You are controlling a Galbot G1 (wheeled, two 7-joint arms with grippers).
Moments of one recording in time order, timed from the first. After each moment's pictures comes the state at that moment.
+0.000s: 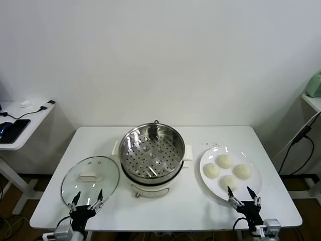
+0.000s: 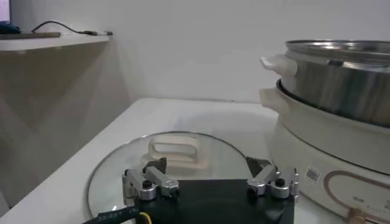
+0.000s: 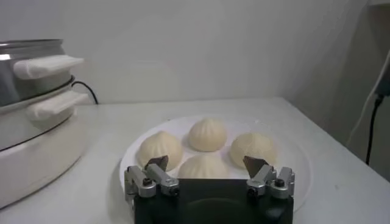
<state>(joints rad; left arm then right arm) 1.67 -1.47 -0.69 -1.95 -0.20 0.14 0.00 -1.56 1.13 0.59 1.87 0.41 -0.10 0.05</state>
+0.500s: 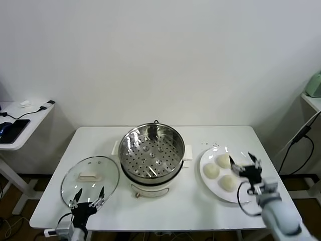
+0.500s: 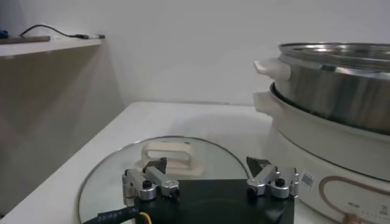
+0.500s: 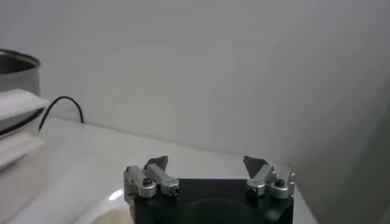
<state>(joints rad) 1.65 -1.45 -0.67 -1.95 -0.20 0.15 0.01 -1.00 0.80 0.31 1.65 0.33 -0.25 -0.13</state>
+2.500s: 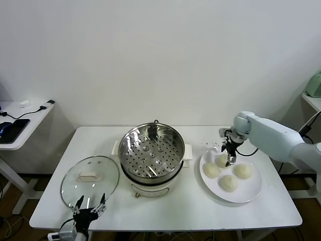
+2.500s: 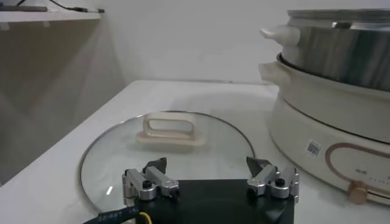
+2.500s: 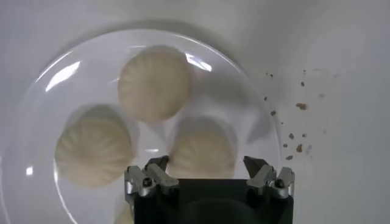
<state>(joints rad) 1.66 -1.47 -0.67 -1.89 -0.19 0.14 0.01 0.20 1.00 -1.20 0.72 0.17 -0.16 -1.07</state>
